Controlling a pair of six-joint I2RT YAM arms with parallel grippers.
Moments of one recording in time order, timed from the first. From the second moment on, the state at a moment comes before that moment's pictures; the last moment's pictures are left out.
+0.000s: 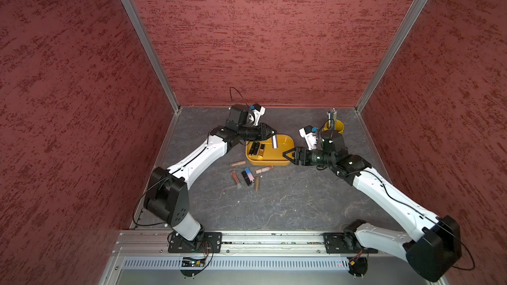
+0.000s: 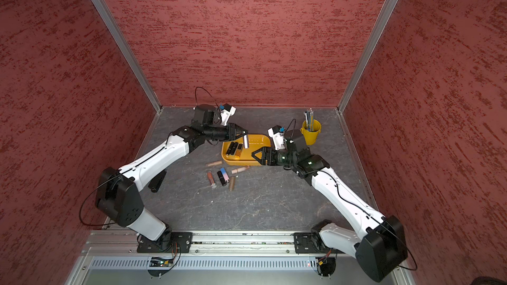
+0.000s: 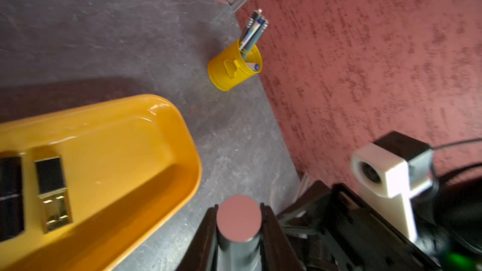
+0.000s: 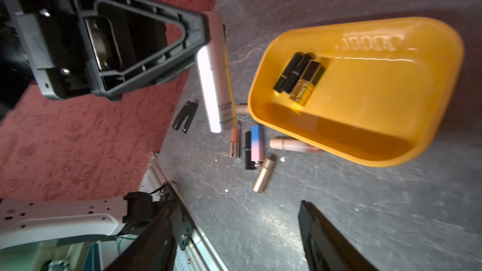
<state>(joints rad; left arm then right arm) -0.50 1.65 1.40 -0.35 0.57 -0.55 0.48 1.16 0.94 -0.40 -0.47 0.55</state>
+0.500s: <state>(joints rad) -0.56 2.11 1.78 -0.73 0.23 -0.34 0.48 1.17 0.93 -0.57 -0.30 0.48</state>
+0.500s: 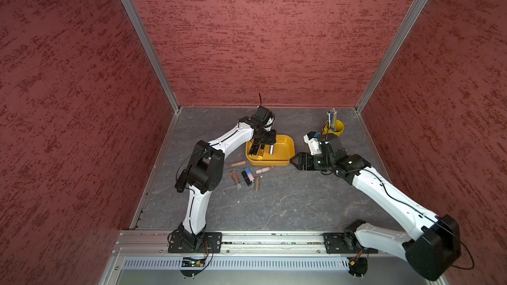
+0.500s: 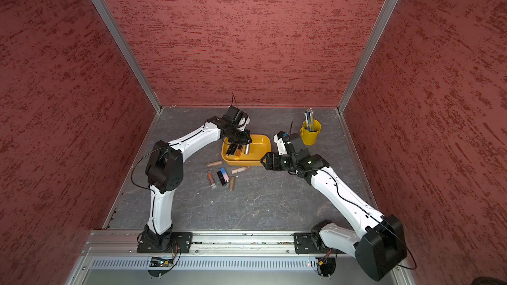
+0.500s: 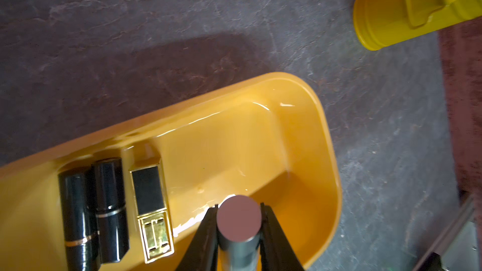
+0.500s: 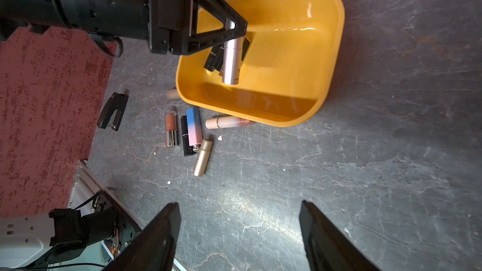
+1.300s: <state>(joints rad) -0.55 2.33 2.00 -0.86 0.14 -0.29 0.48 1.19 0.93 -0.58 -0.29 0.46</state>
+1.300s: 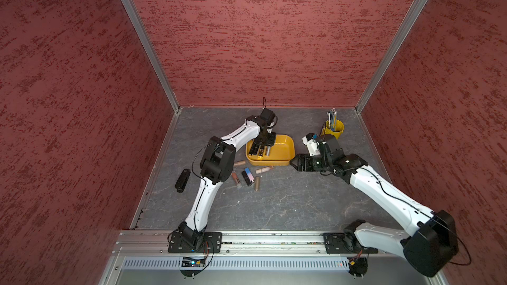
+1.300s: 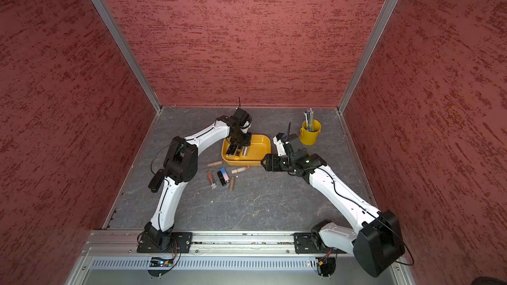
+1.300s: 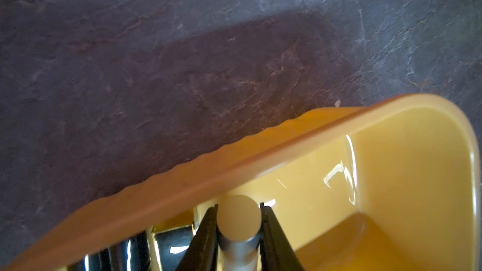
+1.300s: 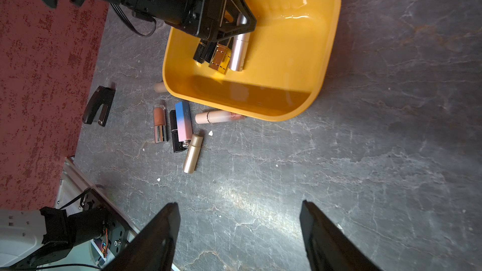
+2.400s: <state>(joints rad) -0.55 2.35 2.02 -0.86 0.17 -0.30 0.48 1.20 0.91 -0.57 -0.30 0.46</state>
